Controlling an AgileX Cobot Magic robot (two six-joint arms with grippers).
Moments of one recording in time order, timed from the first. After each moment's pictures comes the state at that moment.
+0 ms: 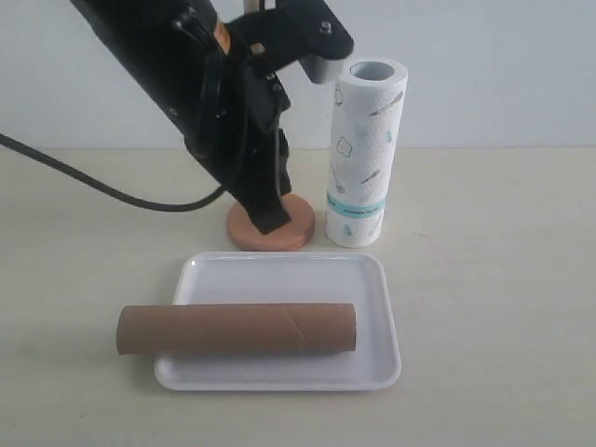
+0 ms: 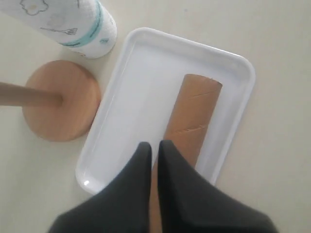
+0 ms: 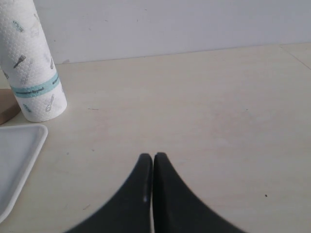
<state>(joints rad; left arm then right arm) -0.78 1.66 -1.50 0.02 0.99 0.46 -0.01 0.00 0.00 0.12 0.33 -0.02</state>
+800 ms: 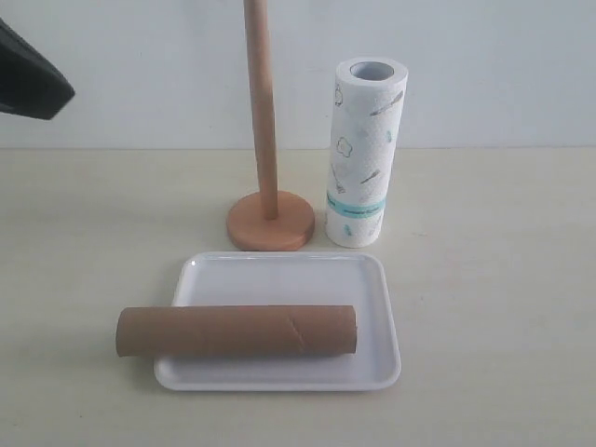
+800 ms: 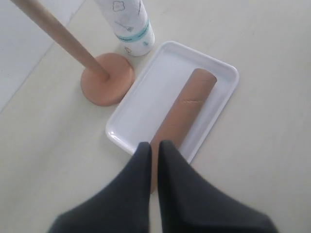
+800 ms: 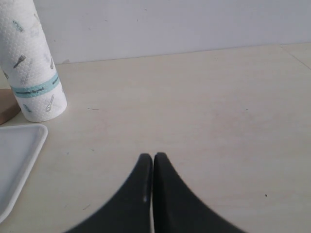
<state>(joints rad) -0.78 1.07 -1.32 0.08 1.15 0.29 -0.01 0.00 0.00 0.12 0.33 -0.02</state>
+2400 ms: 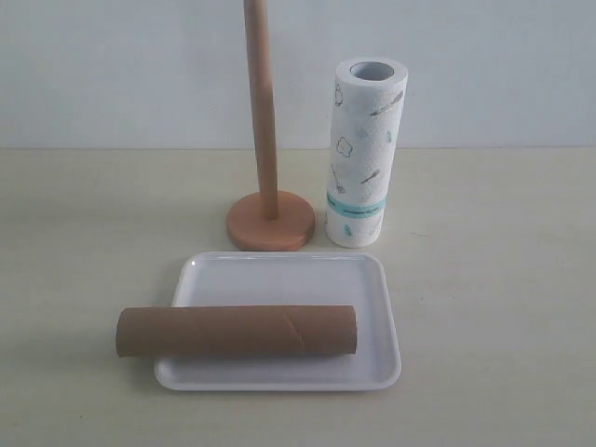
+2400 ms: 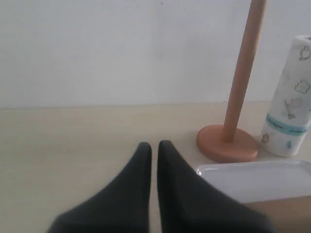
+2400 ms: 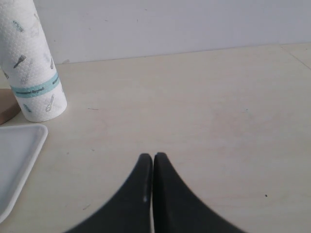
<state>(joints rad) -0.17 0.27 -0.08 -0.16 0.01 0.09 -0.01 0.00 0.00 0.12 0.33 -0.02</state>
